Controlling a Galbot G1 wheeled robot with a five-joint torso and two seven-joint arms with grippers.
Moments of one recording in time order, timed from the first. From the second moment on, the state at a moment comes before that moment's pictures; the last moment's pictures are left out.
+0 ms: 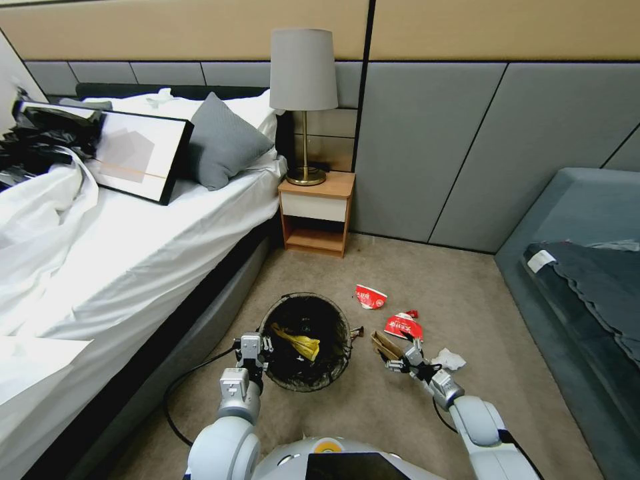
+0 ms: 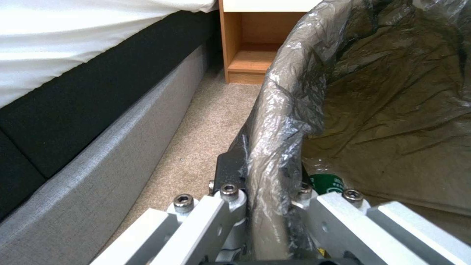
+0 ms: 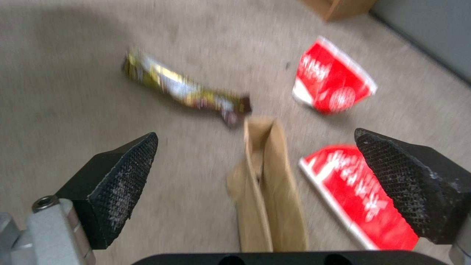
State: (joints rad) left arm 1.73 -1.44 -0.32 -2.35 -0.02 0.39 -0.24; right arm -1.47 1.26 0.68 1.60 -0.19 0.14 -0.58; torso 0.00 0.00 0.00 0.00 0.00
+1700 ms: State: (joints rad) left arm 1.74 -1.43 -0.30 -2.35 -0.01 0.39 -0.24; right arm -1.29 1.28 0.64 1.19 -0.05 0.17 -0.52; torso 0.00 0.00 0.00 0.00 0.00
